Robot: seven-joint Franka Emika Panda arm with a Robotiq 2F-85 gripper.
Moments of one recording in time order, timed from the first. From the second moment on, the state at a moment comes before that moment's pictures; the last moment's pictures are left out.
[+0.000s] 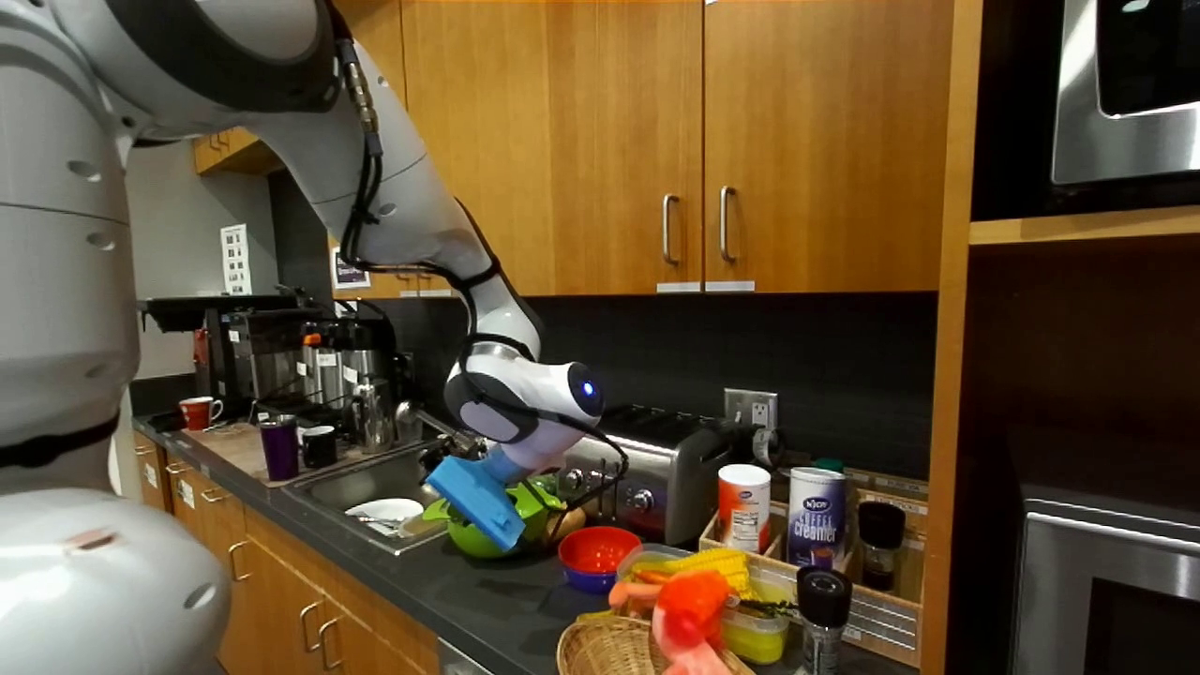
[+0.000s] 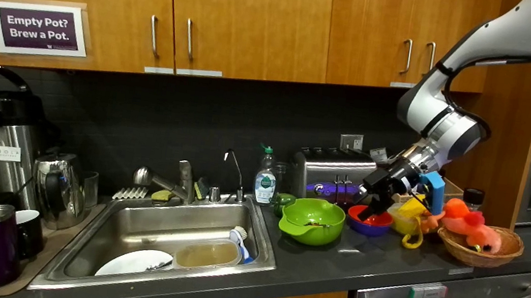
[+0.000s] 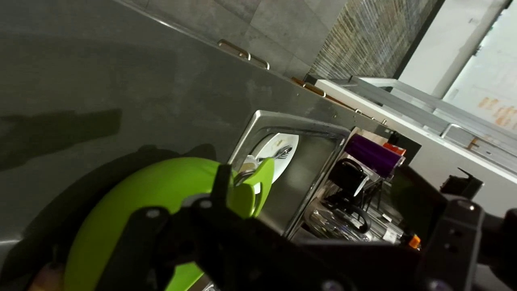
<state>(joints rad) 0.01 0.03 -0.06 -2.50 1.23 2.13 -1.28</state>
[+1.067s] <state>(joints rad) -0.02 0.23 -0.06 -2.39 1.26 1.89 -1.17</state>
